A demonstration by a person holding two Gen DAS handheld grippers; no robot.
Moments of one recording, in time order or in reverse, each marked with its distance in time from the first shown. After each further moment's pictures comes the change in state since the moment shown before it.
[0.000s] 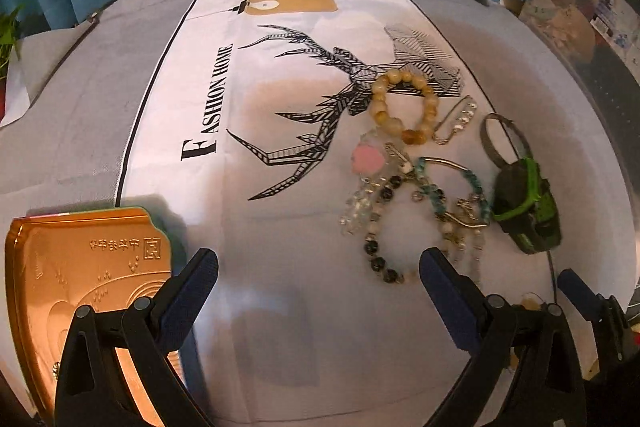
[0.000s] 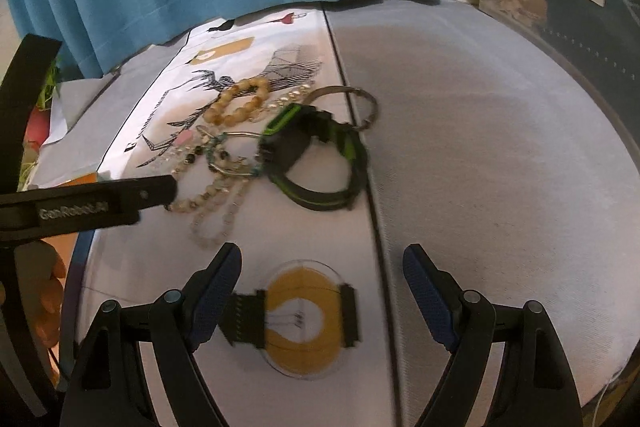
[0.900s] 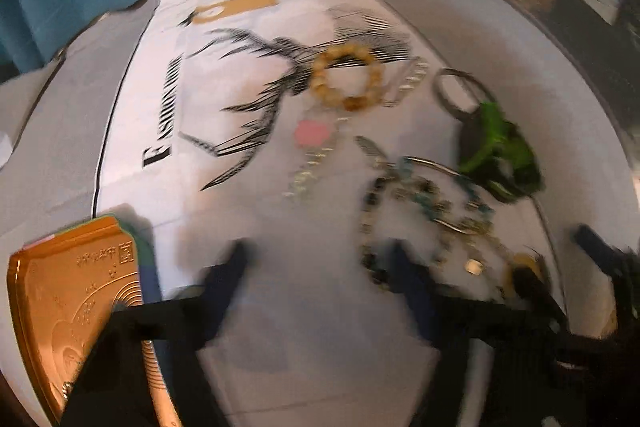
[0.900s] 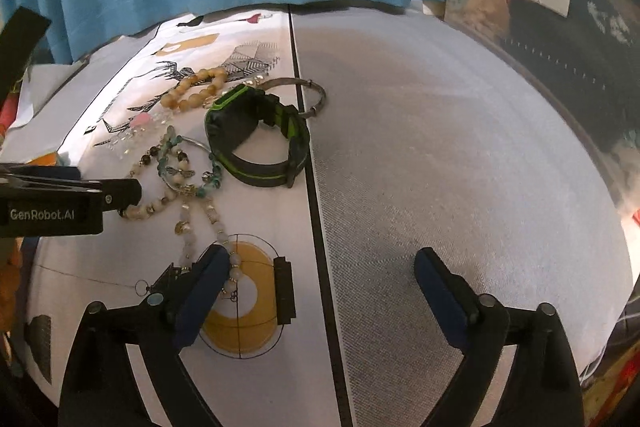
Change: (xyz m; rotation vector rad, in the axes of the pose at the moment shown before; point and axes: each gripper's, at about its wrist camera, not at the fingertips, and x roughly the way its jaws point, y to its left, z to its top) left arm -0.006 -0.033 -0.017 0.202 0.001 -0.049; right arm -0.013 -0.014 -0.022 -0.065 -0.051 -0.130
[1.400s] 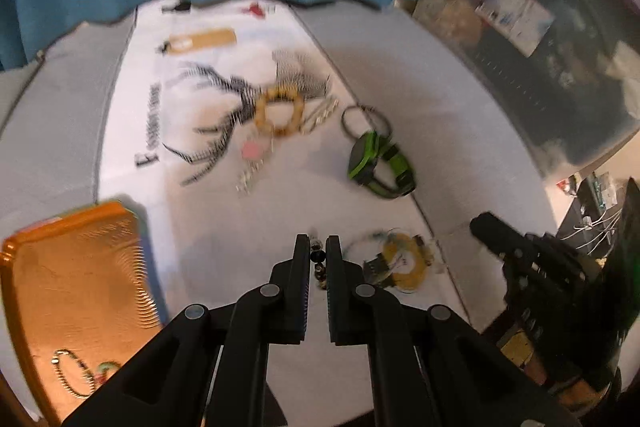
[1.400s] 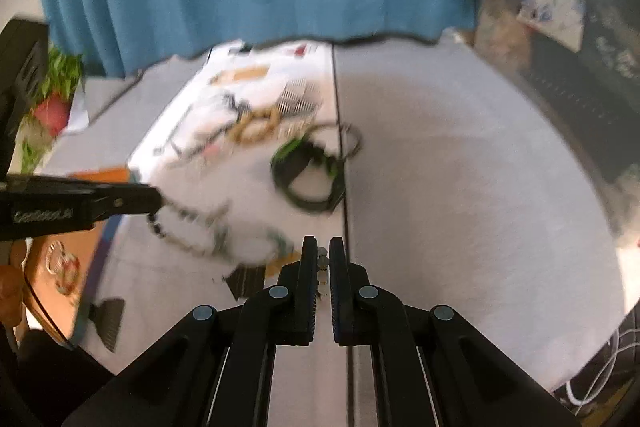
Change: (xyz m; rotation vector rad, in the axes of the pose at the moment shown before) left arm -0.091 -0.003 -0.010 -0.042 -0.075 -0.208; right arm -0.074 -0.017 0.023 -0.002 -0.070 0.111
